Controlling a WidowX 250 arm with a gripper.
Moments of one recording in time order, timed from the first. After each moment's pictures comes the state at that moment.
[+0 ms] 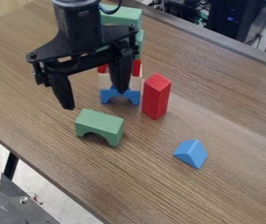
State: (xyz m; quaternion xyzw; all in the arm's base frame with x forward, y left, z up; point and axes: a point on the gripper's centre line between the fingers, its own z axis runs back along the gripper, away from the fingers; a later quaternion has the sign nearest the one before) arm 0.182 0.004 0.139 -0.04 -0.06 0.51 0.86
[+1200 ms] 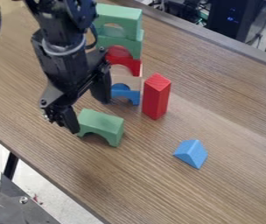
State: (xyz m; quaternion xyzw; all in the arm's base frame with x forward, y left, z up) arm 0.194 0.034 0.080 -0.07 -0.07 0.71 0.69
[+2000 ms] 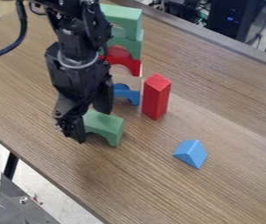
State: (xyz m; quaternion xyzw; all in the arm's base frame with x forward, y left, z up) arm 0.200 0.030 0.059 -0.04 -0.05 0.74 0.67
